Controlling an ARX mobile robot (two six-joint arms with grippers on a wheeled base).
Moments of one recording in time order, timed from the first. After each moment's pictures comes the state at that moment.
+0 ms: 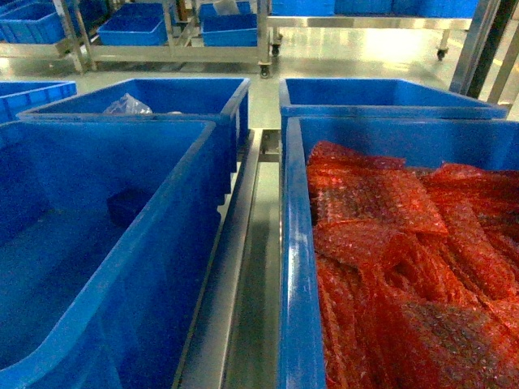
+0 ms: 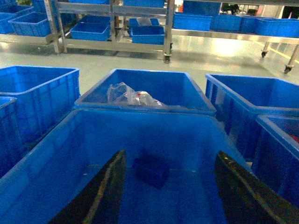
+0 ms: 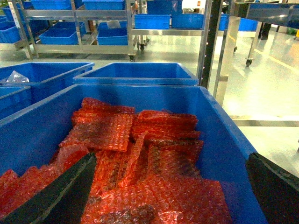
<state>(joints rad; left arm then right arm) -0.12 0.91 0.27 0.64 -0.13 -0.04 0.00 0.01 0.01 -0.01 0.00 0.00</state>
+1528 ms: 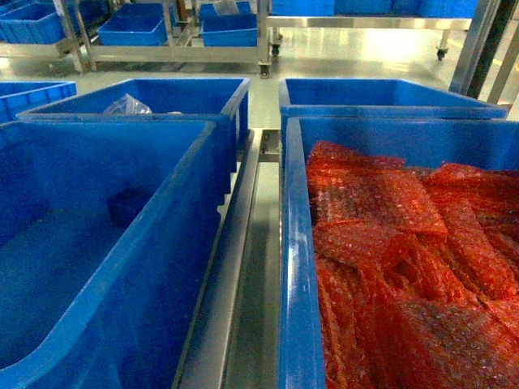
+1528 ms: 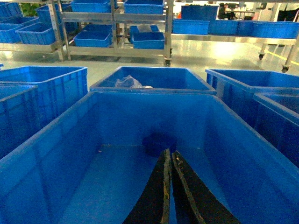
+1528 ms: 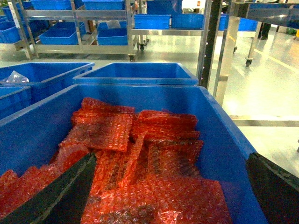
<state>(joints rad) 0.00 0.21 0.01 0.22 0.00 -0.02 0.00 0.01 0.01 -0.01 0.00 0.00</state>
